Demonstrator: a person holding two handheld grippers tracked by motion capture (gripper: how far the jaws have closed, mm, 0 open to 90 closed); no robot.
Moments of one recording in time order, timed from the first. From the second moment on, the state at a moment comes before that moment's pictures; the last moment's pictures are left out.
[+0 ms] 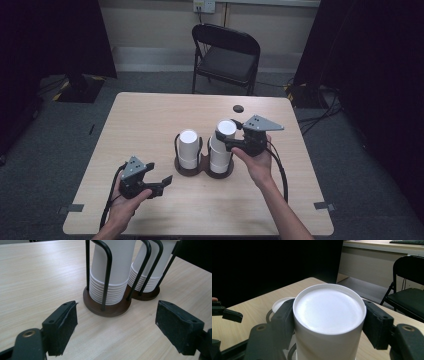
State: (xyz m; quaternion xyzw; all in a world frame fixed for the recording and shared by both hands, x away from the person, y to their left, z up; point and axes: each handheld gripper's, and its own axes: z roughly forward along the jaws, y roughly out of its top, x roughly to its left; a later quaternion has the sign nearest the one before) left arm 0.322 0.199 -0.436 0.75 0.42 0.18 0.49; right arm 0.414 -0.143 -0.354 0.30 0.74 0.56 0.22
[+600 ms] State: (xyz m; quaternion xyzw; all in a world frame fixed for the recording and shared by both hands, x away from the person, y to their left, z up) left arm 0.322 0.195 -0.435 0.75 0.41 0.19 0.48; right arm 0.412 -0.150 -0.340 0.30 0.72 0.58 0.22
